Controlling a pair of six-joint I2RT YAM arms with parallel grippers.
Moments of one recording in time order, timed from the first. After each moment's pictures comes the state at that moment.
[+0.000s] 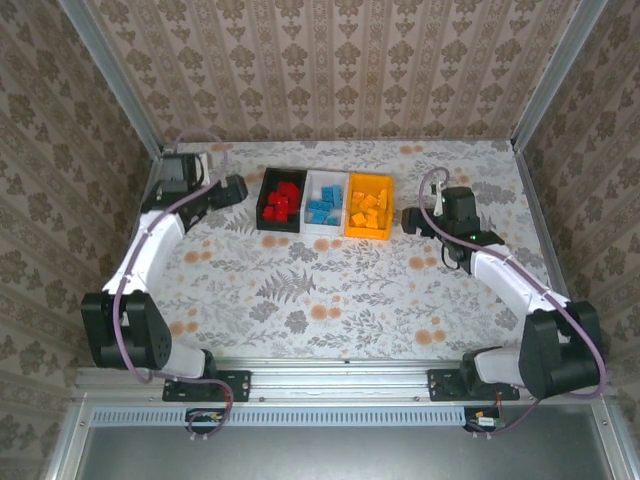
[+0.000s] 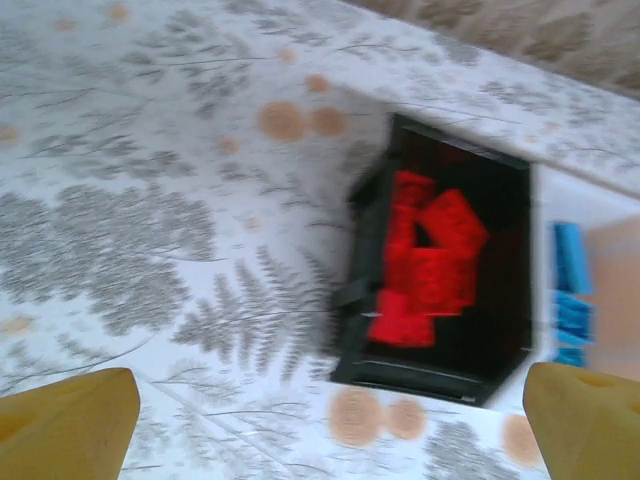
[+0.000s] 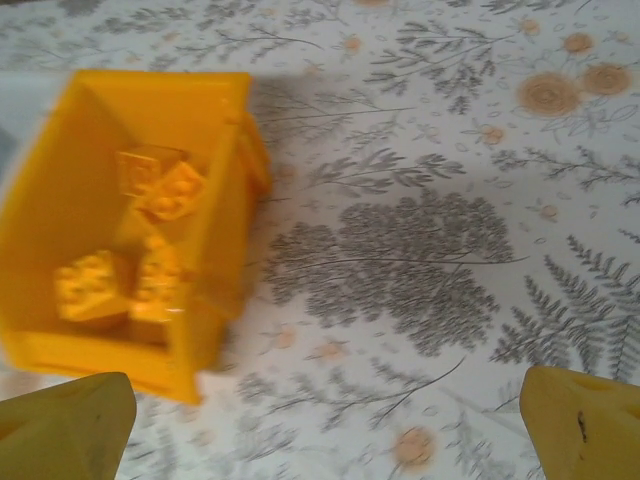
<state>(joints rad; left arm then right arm) -0.08 1.41 1.13 -0.47 0.17 -0.27 0.15 1.32 0.76 -0.10 0.05 0.16</state>
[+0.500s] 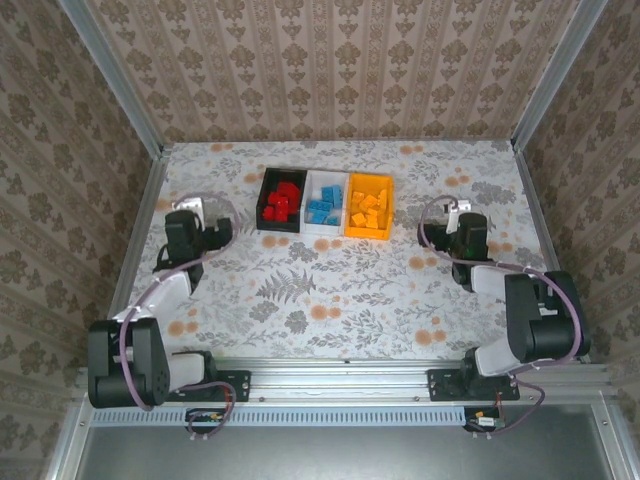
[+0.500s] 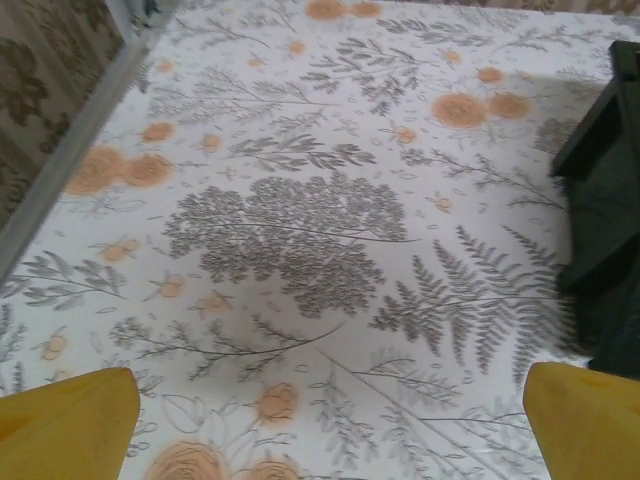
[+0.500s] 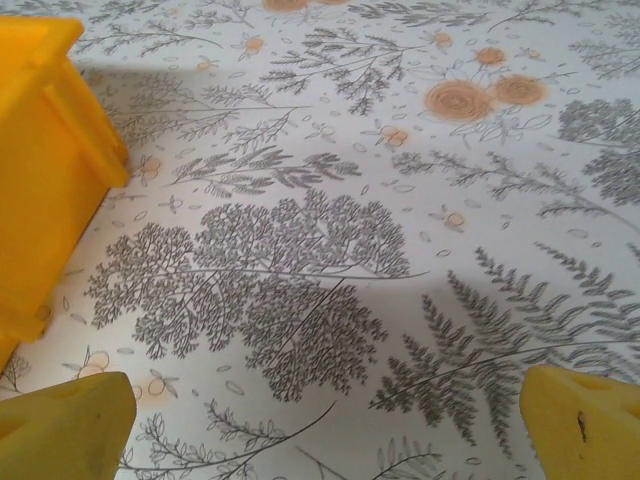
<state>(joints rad) -0.02 1.23 0.53 0.17 -0.06 -0.03 0.00 1.49 0.47 0.51 -0.01 0.02</state>
